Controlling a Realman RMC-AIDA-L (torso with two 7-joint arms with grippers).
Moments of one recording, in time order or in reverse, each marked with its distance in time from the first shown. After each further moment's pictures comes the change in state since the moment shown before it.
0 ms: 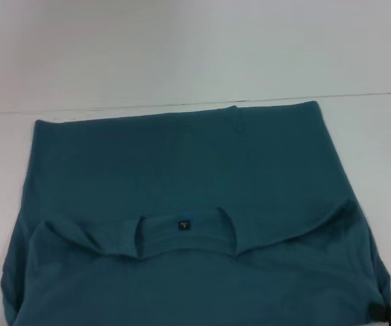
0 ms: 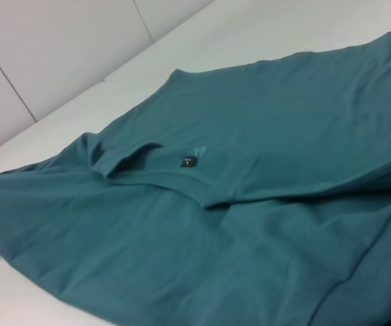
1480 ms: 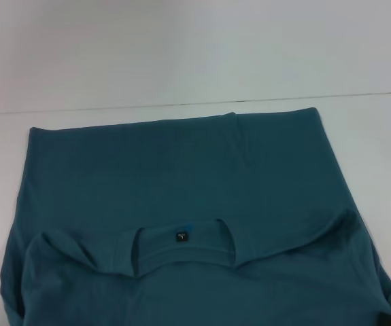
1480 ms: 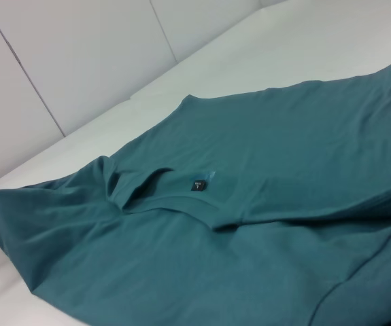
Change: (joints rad) left arm -0.029 0.011 -0.068 -0.027 0.085 0.065 0.049; right arm -0.027 -0.013 0.066 0.026 -0.017 -0.092 -0.079
